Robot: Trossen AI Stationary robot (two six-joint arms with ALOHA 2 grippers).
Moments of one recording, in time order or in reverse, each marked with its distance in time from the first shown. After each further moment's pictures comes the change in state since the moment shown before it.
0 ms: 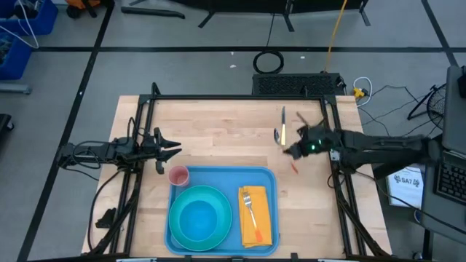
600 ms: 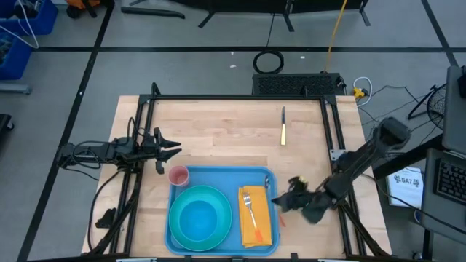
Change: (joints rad) left arm 0.000 0.000 0.000 0.000 0.000 0.000; right arm 0.914 0.687 0.230 0.320 0.740 0.801
